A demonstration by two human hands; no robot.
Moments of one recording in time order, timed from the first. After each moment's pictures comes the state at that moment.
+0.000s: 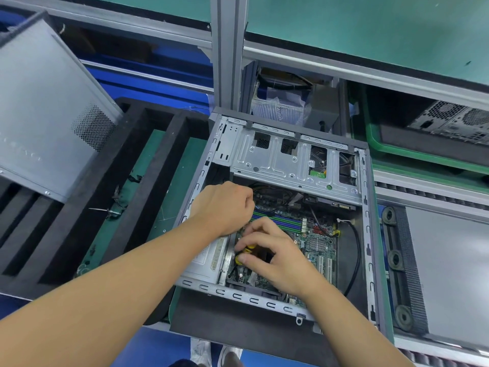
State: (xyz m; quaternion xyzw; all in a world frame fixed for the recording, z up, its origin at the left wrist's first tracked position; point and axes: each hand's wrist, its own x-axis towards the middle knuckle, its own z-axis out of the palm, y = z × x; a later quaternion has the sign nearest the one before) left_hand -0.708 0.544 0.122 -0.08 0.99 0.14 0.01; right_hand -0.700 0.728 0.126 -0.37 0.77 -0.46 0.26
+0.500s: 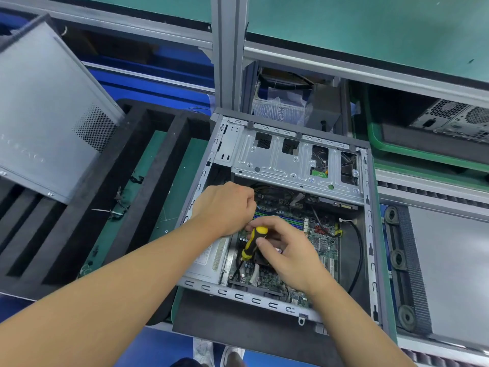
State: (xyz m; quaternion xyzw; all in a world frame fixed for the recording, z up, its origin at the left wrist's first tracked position) left_hand -0.707 0.545 0.126 -0.10 0.98 0.15 0.02; right_hand -0.703 0.734 0.121 -0.29 0.74 -0.55 0.25
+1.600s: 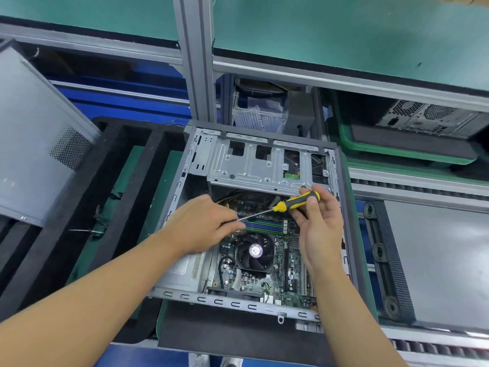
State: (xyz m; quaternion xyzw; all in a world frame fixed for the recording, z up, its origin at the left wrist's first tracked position) left_hand -0.692 0.534 0.126 0.13 0.98 0.15 -0.01; right_hand -0.755 0.766 0.119 0.06 0.57 -0.82 0.02
